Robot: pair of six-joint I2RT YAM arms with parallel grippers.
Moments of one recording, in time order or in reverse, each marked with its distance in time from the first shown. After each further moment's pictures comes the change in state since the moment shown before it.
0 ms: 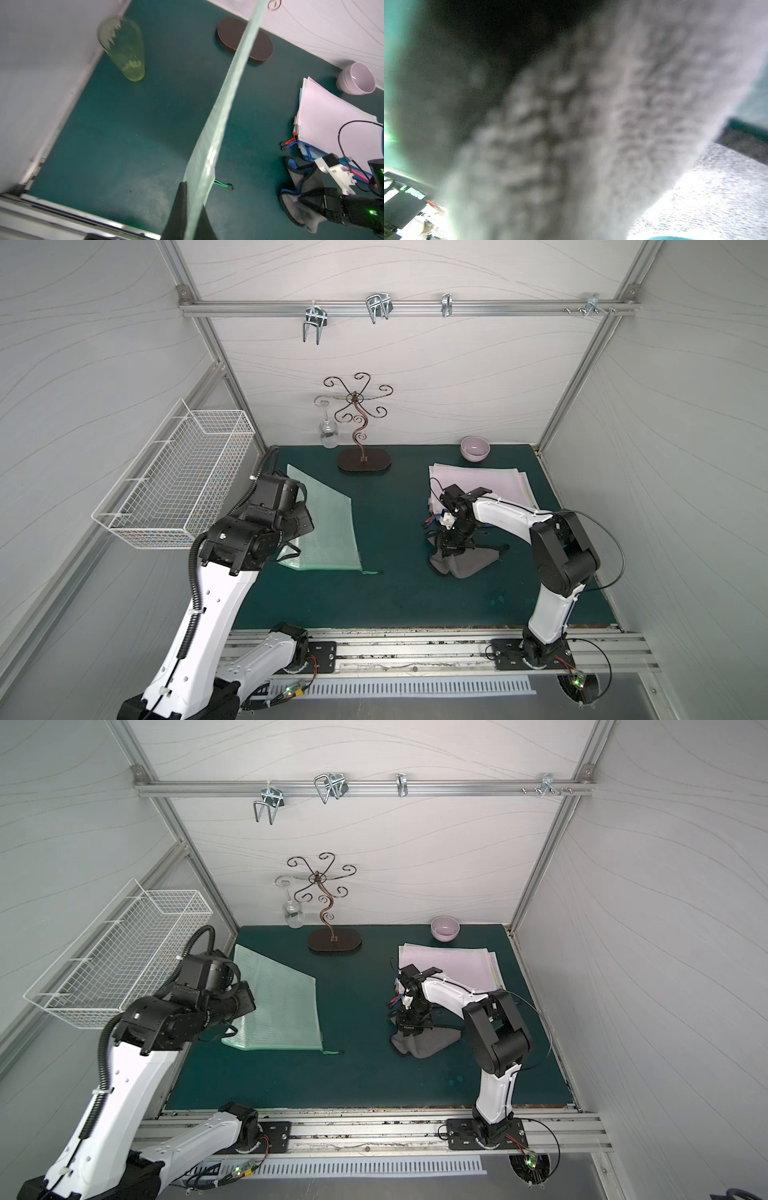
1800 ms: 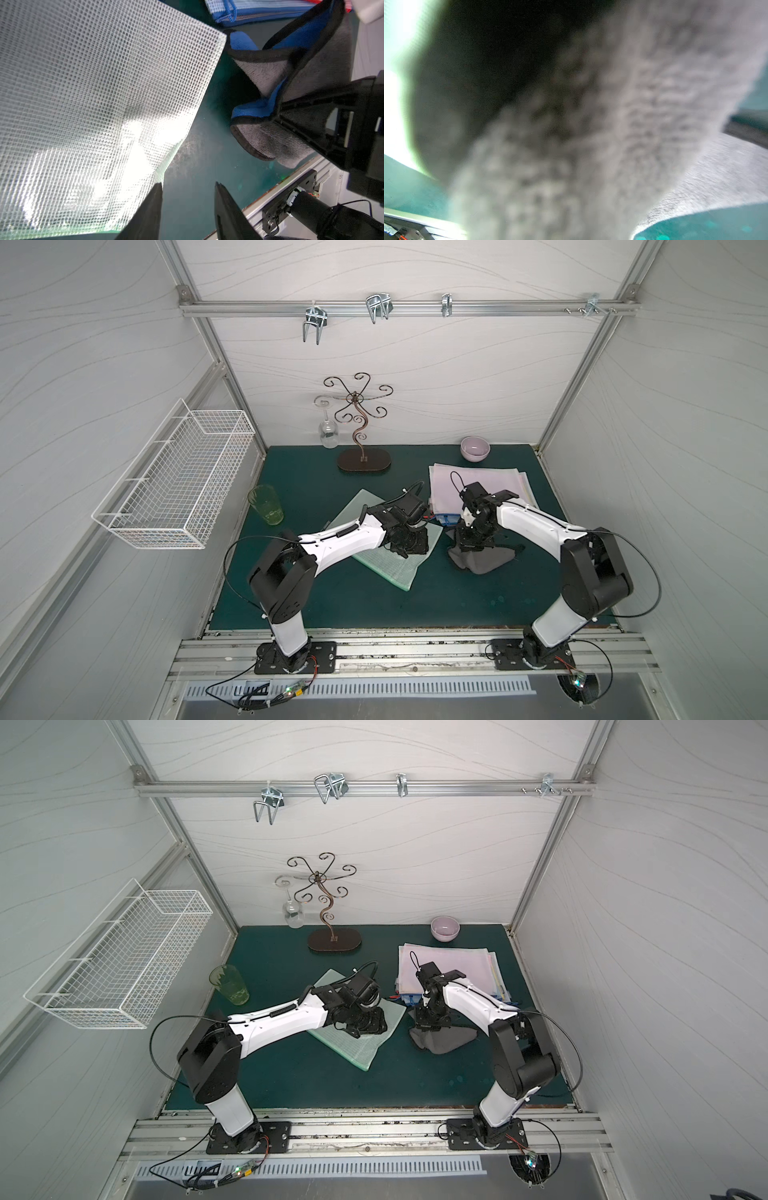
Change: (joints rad) left arm -0.527 0.691 -0.237 0.736 0.509 -0.146; right arm -0.093 -0.218 -0.117 0.016 0.156 -0.003
